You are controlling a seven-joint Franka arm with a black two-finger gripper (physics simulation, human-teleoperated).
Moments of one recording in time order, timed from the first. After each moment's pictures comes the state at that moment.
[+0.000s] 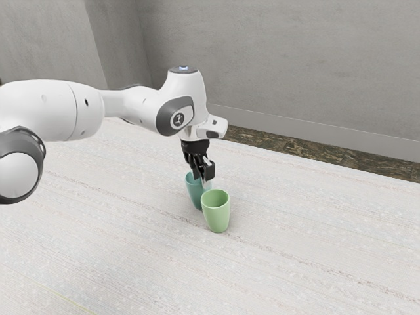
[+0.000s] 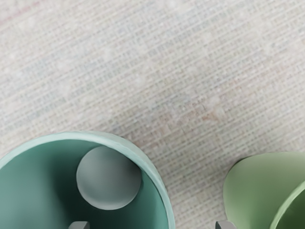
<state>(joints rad) 0.03 0.58 -0.20 -1.49 0.11 2.05 0.31</state>
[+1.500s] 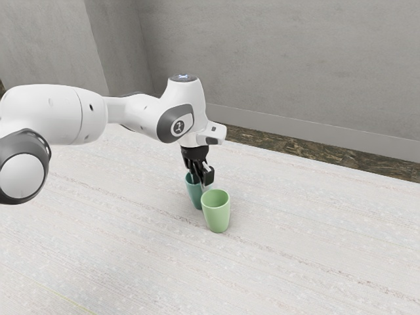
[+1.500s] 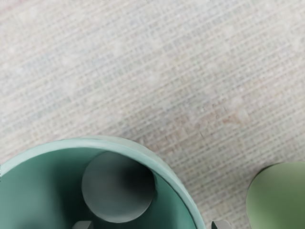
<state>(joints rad) 0.03 0.61 -0.19 -1.50 0.11 2.10 0.31</state>
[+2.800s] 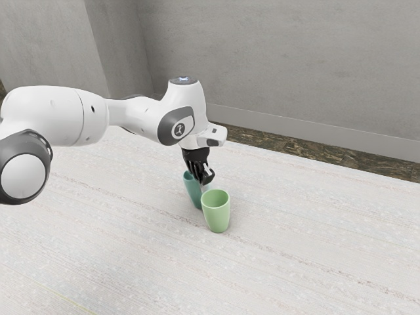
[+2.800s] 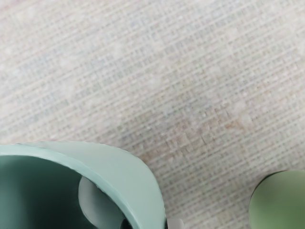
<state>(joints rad) 0.03 0.62 -0.19 -1.51 0.11 2.12 0.30</state>
